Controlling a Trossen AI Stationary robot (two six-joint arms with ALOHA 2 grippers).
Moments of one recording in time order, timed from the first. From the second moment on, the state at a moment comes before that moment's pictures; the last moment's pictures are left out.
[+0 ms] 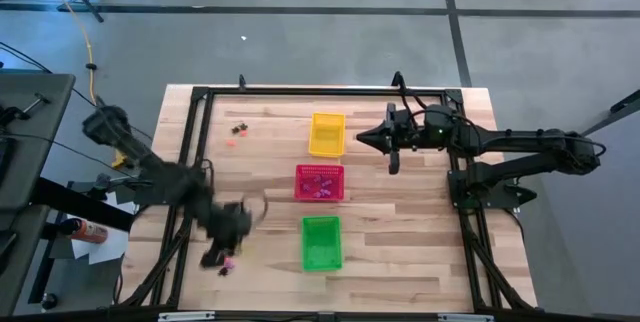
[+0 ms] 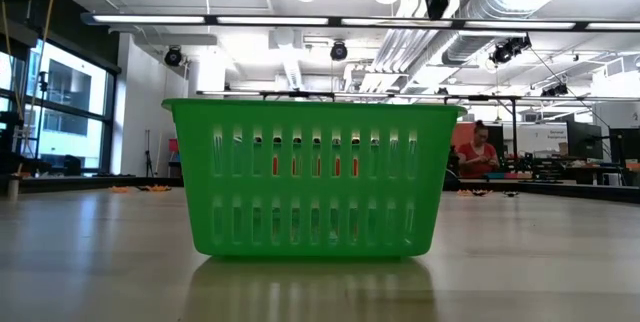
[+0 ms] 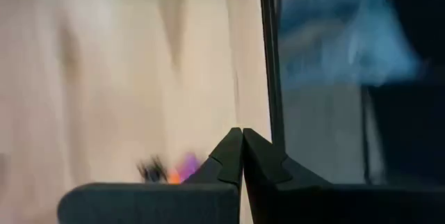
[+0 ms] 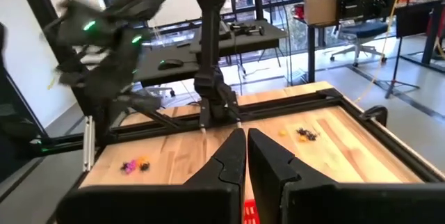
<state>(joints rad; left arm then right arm) -0.70 1.23 0.95 -0.71 0.14 -0.70 -0.18 1.03 0.72 0.25 -0.16 0.14</state>
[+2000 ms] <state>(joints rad) -0.79 1.49 0.87 -0.71 0.07 -0.56 -0.18 1.03 0.72 0.16 -0.16 0.13</state>
